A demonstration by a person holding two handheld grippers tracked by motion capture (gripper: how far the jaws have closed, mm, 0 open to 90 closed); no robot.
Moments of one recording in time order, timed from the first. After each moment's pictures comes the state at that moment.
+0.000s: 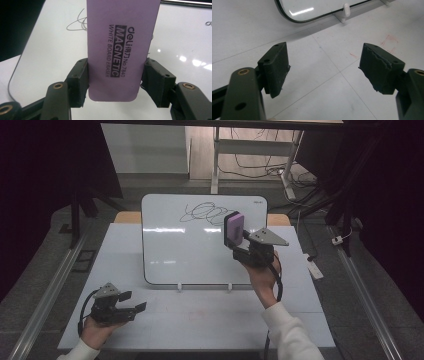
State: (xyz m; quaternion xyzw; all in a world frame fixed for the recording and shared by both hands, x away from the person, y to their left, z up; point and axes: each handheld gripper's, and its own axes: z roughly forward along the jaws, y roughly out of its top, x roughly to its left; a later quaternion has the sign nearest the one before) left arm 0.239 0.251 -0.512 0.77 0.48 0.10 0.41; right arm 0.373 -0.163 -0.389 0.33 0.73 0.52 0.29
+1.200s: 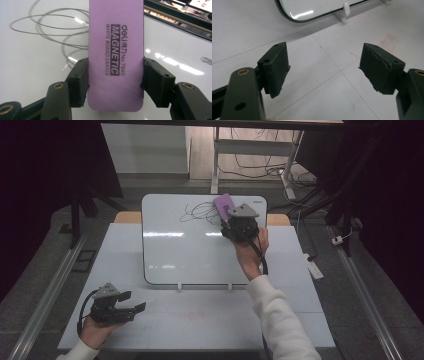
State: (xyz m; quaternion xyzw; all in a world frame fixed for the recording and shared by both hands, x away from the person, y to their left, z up) left arm 0.239 0.253 -0.512 0.77 0.47 0.11 0.41; right arm 0.434 -0.114 -0.370 0.35 0.75 0.40 0.38
